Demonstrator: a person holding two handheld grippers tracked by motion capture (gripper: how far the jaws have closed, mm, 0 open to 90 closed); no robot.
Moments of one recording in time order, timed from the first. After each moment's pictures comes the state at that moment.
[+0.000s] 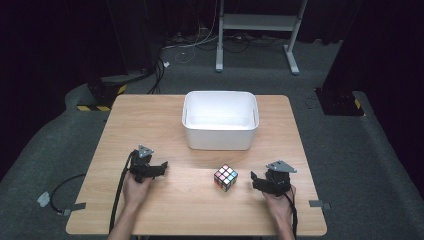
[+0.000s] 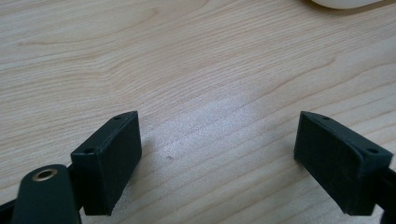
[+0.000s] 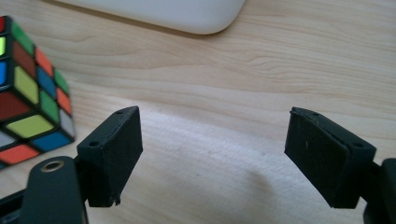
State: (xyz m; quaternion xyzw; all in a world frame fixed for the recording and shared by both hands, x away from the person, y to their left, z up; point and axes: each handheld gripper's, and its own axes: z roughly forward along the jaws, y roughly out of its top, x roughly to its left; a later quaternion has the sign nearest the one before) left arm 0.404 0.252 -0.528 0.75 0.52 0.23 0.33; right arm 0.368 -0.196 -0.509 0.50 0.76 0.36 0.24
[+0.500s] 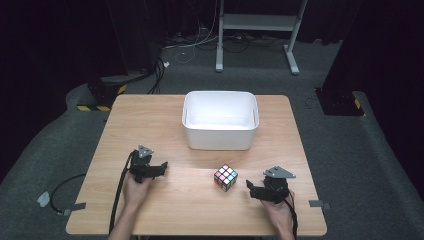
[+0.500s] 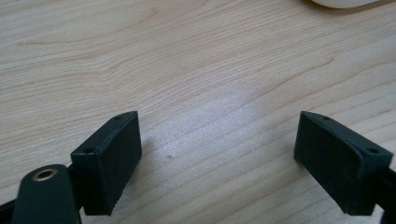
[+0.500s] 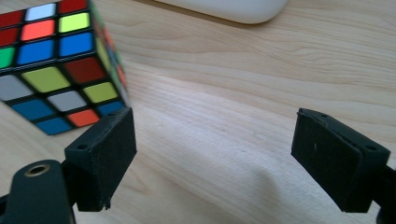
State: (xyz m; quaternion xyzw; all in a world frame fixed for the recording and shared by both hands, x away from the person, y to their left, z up) left arm 0.404 0.253 -0.528 0.75 0.52 0.23 0.33; right arm 0.349 -0.190 -0.509 0.46 0.78 0.37 0.20
